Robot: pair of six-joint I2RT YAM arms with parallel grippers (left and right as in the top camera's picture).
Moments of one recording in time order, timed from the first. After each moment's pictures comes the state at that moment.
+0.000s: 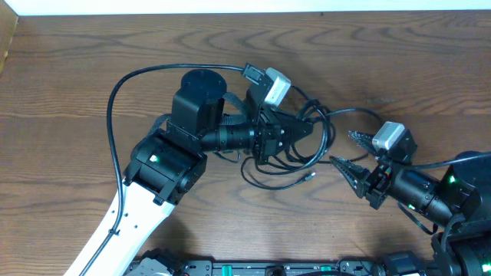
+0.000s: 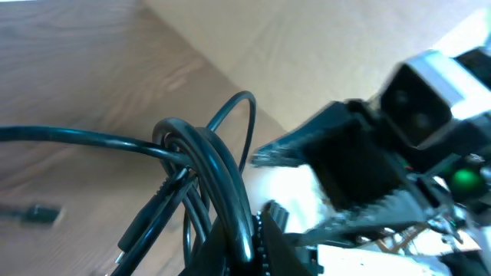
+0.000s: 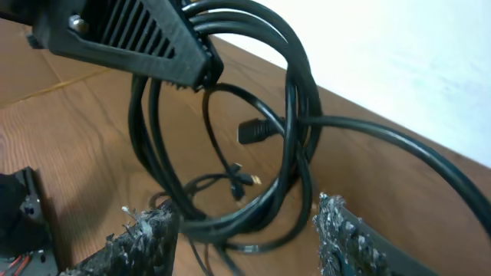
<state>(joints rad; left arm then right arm) -0.56 1.22 1.27 -0.42 0.84 -0.38 0.18 0.67 0.95 -0.62 -0.67 -0.15</state>
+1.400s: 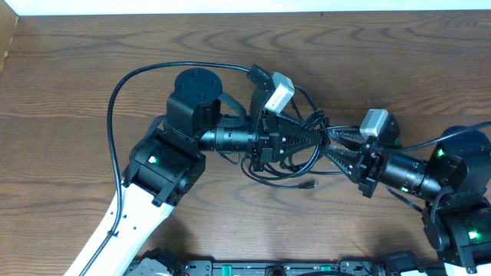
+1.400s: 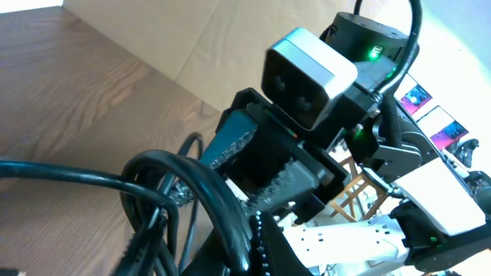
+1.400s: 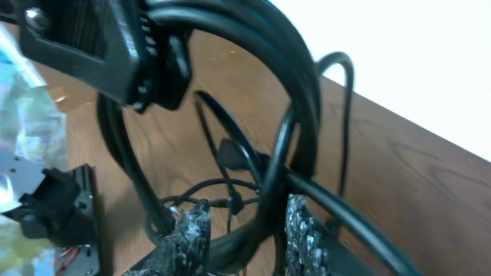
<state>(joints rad) -0.56 1.21 1.27 -0.33 1.00 -0.38 0.18 0.79 0.95 -0.51 -0.87 -0.14</state>
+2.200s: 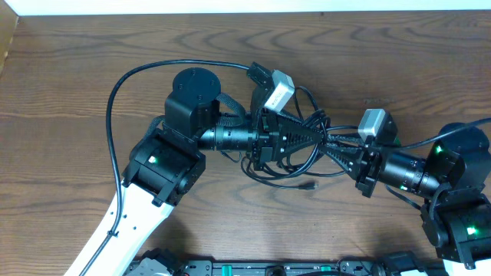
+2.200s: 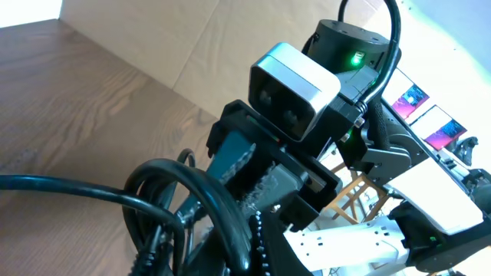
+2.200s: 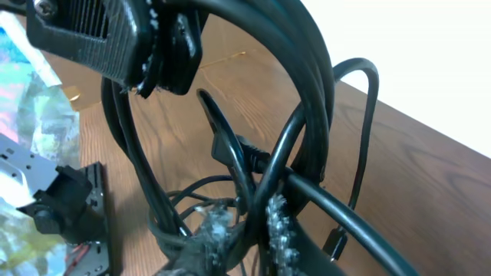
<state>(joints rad) -0.56 1.21 1.27 -0.29 1.01 -0.38 0.18 0.81 0.95 -0.50 -0.91 -0.14</state>
